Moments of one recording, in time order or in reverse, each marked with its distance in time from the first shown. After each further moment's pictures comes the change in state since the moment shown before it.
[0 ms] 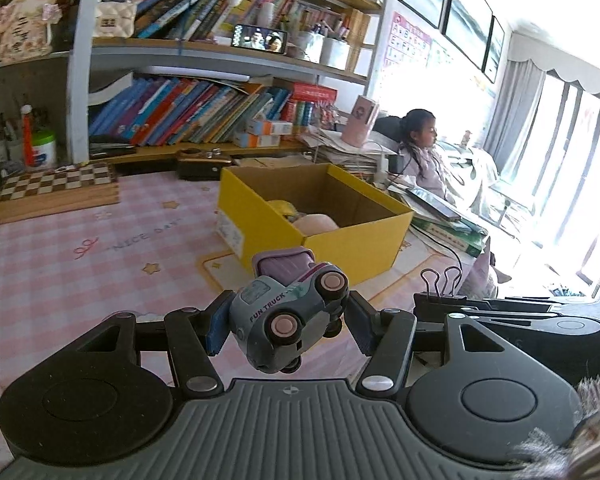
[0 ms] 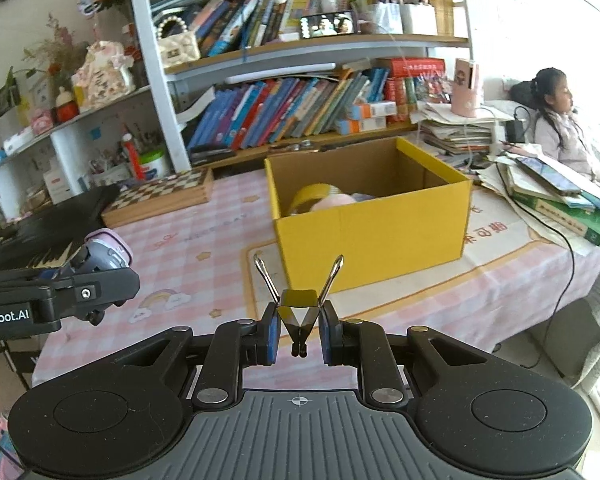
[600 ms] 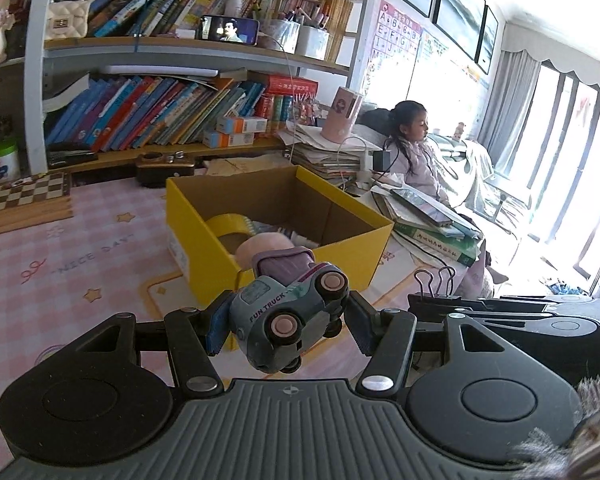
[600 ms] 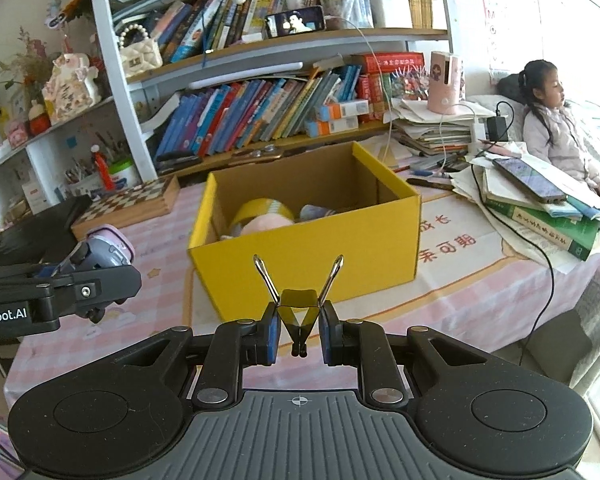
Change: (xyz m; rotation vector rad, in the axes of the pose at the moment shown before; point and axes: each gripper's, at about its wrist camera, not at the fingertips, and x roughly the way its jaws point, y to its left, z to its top) left arm 0.071 -0.053 0.032 0.014 0.019 -0.015; right arm 0.028 -0.076 0.033 0.007 0.016 -0.002
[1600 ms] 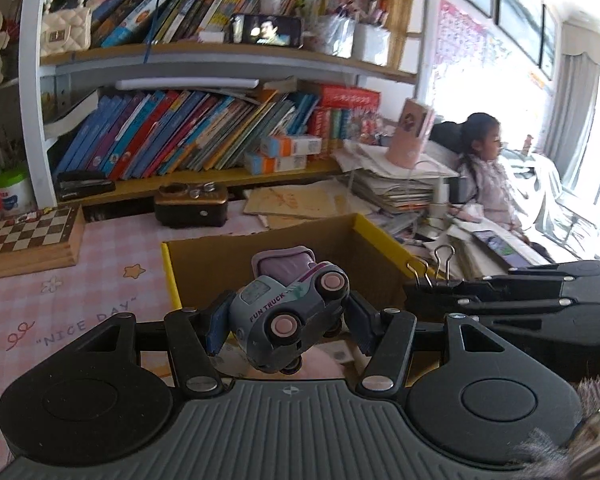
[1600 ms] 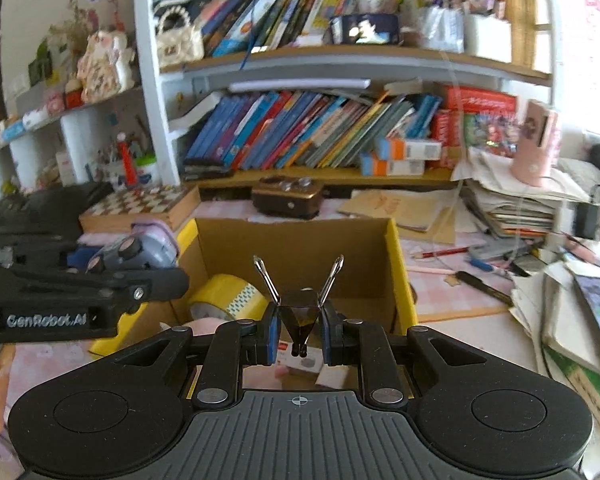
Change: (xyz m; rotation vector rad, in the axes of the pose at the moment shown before) left arm 0.145 -0.011 0.076 -0.028 -0.026 0.216; right arm 0.132 -0.047 0.105 -0.269 0.011 0.211
